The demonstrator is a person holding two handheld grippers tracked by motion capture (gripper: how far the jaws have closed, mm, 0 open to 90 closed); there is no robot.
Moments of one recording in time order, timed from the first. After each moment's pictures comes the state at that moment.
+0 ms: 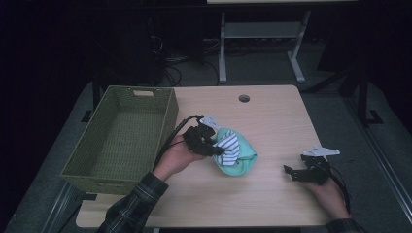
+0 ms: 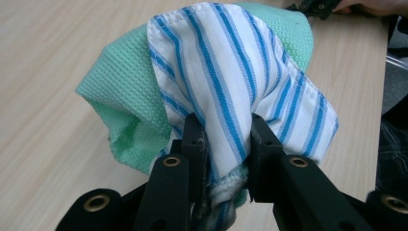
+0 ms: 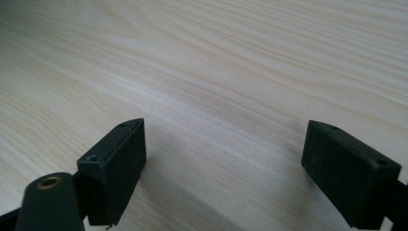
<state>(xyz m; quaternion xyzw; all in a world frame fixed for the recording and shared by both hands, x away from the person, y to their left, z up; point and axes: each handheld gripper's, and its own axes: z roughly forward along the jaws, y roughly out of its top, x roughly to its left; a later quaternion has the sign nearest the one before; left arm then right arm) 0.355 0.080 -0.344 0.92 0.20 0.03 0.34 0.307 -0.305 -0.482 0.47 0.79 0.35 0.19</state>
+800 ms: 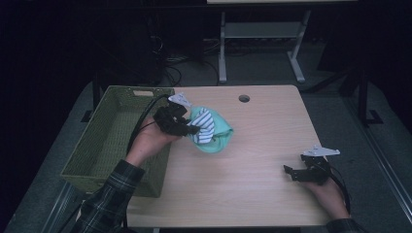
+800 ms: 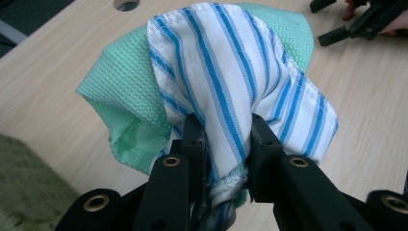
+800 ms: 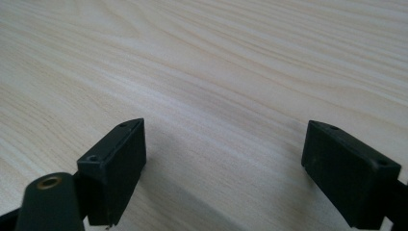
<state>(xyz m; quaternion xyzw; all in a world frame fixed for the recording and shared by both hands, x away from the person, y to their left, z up) 0.373 0.147 -0.293 0.90 0.25 0.09 0.34 0.307 -0.305 -0.482 0.47 0.79 0.35 0.19</state>
